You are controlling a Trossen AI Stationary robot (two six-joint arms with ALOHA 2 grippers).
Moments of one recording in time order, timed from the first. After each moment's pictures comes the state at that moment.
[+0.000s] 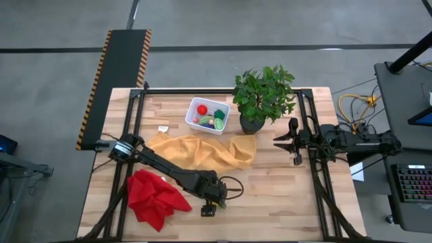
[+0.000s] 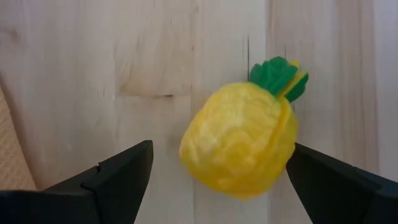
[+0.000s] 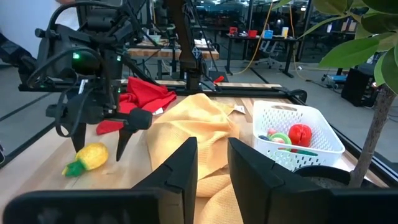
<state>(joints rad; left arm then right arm) -0.42 2.04 1.47 -0.57 -0.03 -0.41 0.01 0.17 0.17 -0.06 0.00 -0.04</state>
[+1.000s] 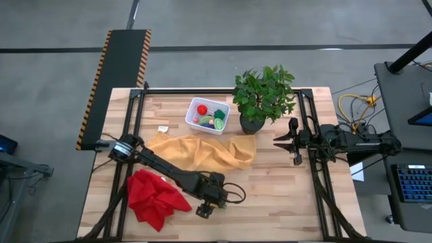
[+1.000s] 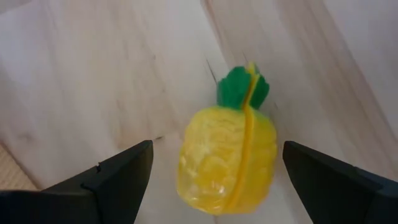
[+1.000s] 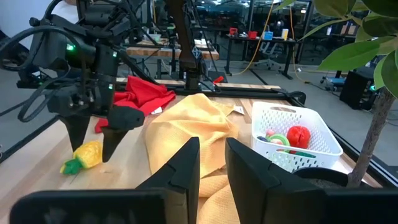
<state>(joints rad) -0.43 2.04 1.47 -0.53 -0.06 -0.02 0.02 0.17 0.17 -0.06 0.00 -0.06</state>
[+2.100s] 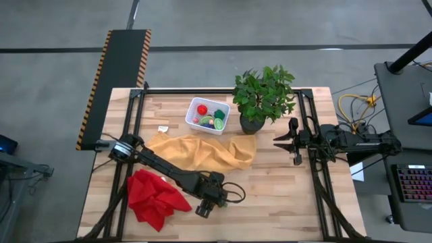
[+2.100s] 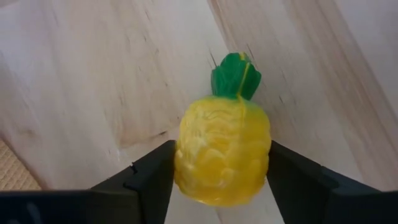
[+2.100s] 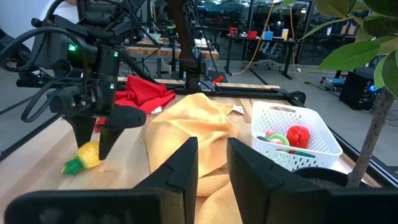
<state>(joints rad) -0.43 2.04 1.47 -0.53 -0.06 -0.01 0.02 0.17 0.17 -0.07 0.00 -0.06</state>
